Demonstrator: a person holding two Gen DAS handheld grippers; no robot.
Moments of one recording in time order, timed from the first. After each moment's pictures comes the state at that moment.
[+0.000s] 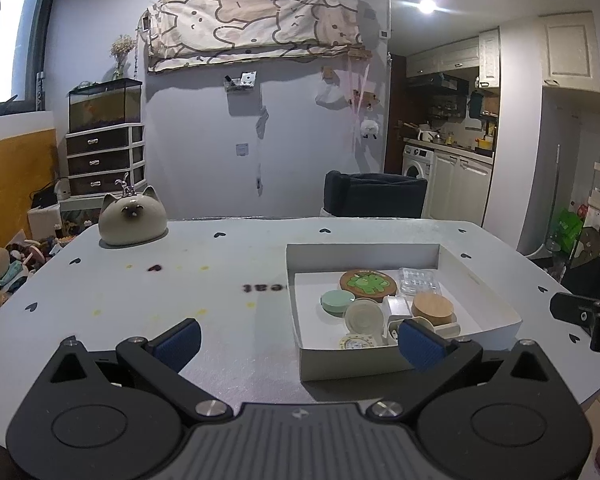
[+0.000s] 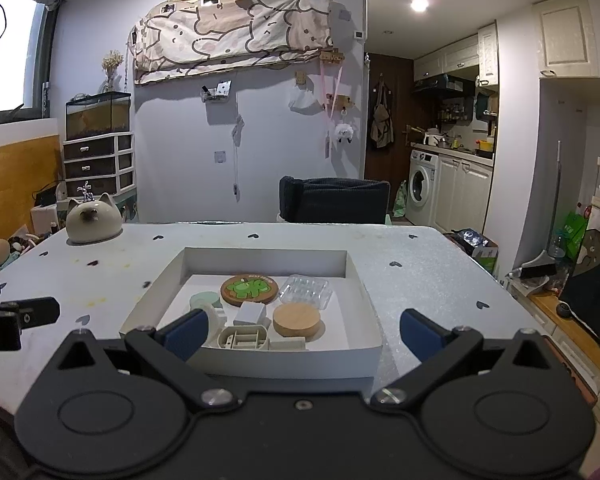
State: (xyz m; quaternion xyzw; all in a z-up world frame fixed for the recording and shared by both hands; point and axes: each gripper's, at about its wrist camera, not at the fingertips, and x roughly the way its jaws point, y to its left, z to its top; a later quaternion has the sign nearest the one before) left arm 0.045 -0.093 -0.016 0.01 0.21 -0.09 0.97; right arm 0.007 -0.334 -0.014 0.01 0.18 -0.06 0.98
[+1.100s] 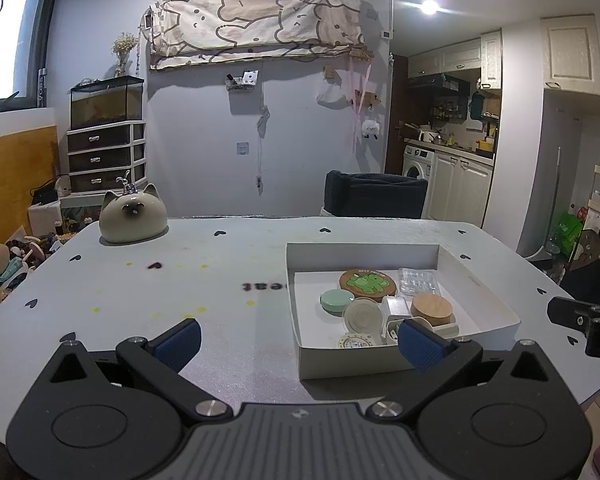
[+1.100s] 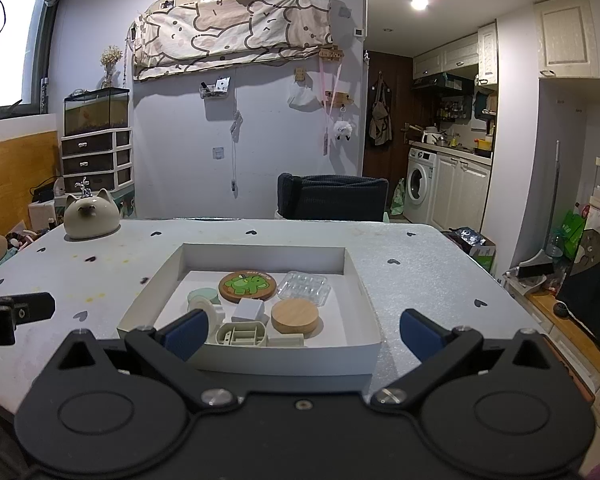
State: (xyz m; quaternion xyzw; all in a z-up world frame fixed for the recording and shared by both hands) left arm 0.044 -0.093 -0.016 0.01 0.21 -0.09 0.97; right arm 0.010 -0.331 -0.015 0.01 0.19 -0.06 0.98
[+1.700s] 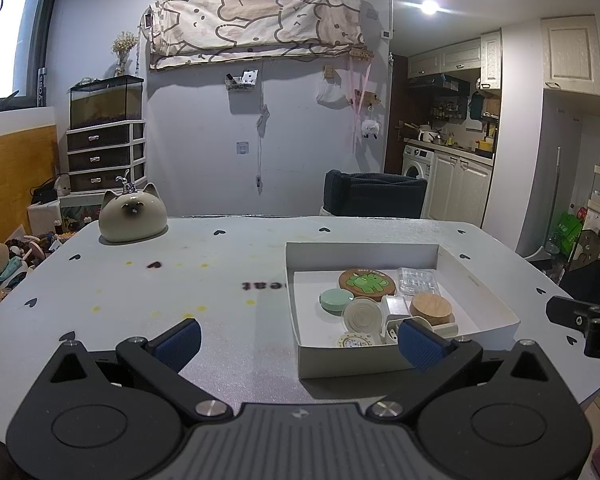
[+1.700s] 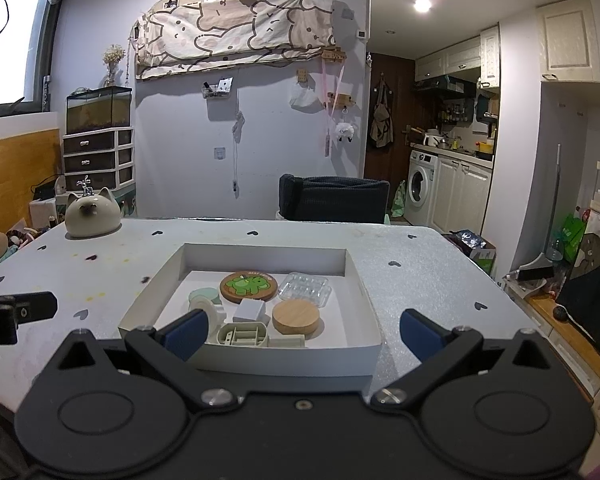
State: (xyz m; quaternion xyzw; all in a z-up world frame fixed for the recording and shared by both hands) left arm 0.044 -0.093 -0.016 0.01 0.21 -0.09 0.97; right arm 0.010 -0.331 -0.015 0.00 0.19 -0.06 0.98
